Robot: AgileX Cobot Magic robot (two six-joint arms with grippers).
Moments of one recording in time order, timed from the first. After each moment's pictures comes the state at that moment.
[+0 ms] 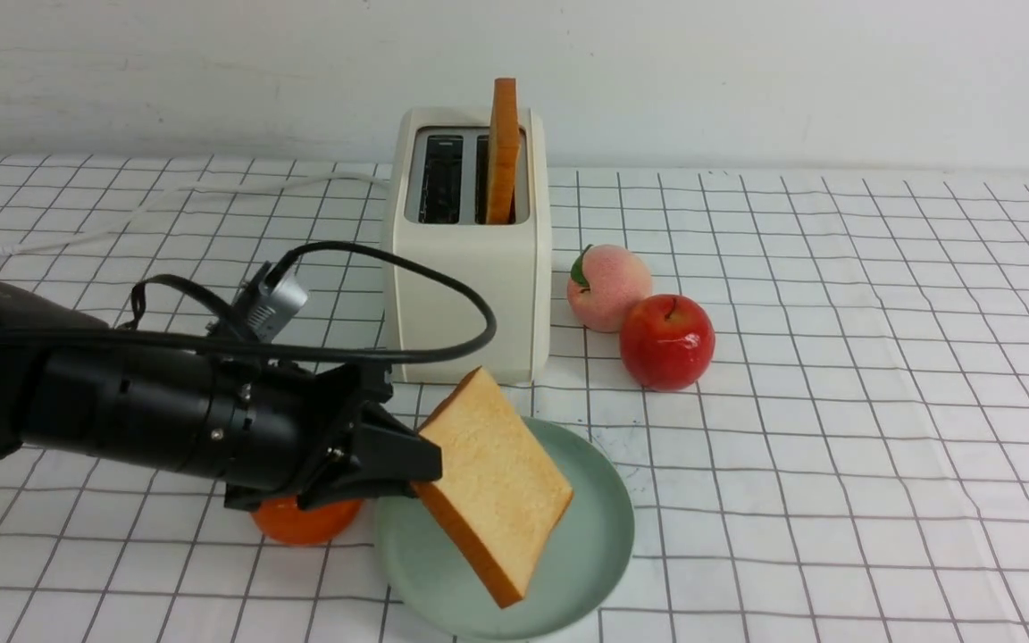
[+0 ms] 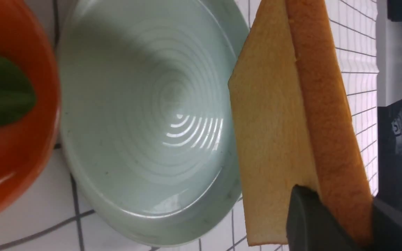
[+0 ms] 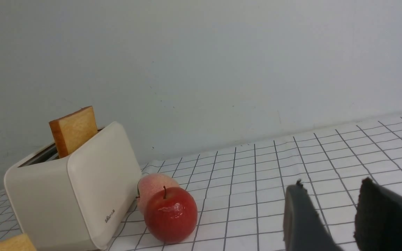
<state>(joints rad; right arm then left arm) 0.06 -0.01 0.03 -0.09 -0.08 0.40 -0.16 1.58 -0.85 -1.25 0.79 0.64</state>
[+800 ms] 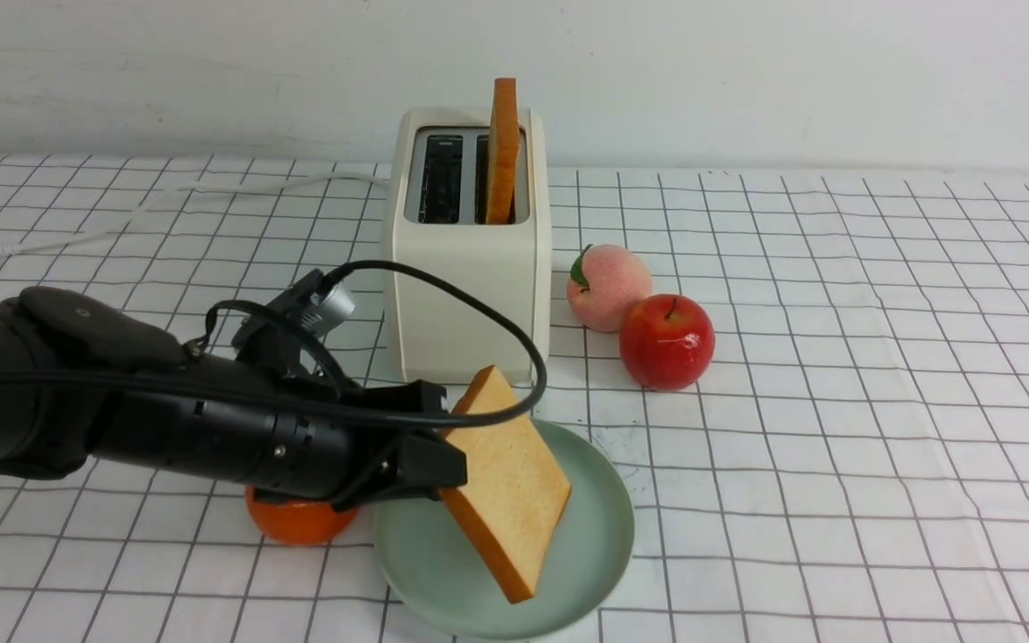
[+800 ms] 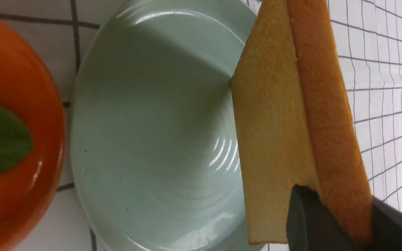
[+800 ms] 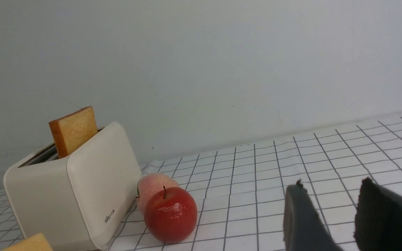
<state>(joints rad) 0.06 -0.01 0.03 -0.09 -0.08 0.40 -0.28 1.58 -0.85 -1.23 0.59 0.63</state>
